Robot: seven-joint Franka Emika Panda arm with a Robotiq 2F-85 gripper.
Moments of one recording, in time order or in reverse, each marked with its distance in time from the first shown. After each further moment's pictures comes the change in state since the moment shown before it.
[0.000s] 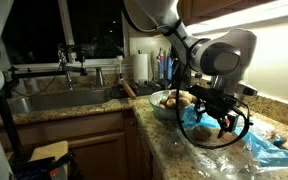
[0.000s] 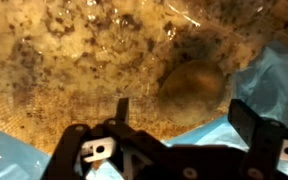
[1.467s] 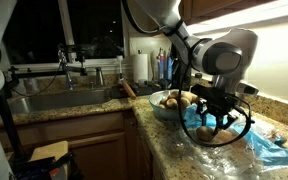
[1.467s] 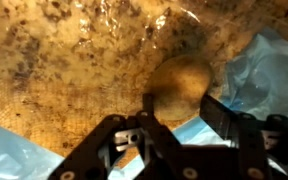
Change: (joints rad) arm -0.005 0.021 0.011 0.037 -0.001 -0.004 0.000
